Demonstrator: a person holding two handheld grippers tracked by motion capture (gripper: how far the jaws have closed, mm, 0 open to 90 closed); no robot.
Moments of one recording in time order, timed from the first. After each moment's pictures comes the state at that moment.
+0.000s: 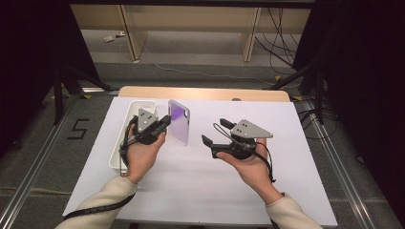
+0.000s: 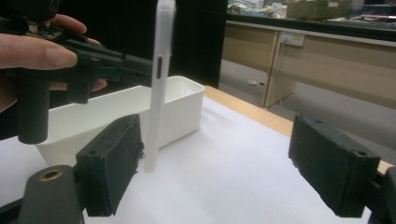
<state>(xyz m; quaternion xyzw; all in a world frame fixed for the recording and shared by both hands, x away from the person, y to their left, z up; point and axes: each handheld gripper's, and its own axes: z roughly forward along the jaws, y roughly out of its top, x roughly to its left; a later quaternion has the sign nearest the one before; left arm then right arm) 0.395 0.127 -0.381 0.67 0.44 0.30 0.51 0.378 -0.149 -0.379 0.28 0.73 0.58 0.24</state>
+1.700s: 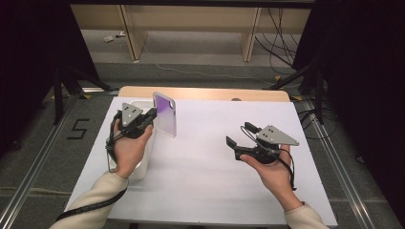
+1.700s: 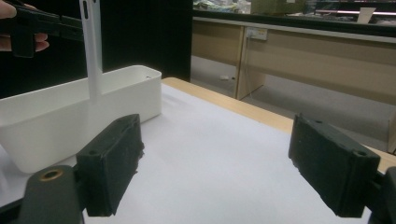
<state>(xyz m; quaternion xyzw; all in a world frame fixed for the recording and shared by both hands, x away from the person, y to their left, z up) 0.400 0.157 -0.368 0.64 0.47 0.33 0.50 0.369 -0.208 -0.389 0.32 0.71 0.56 0.27</state>
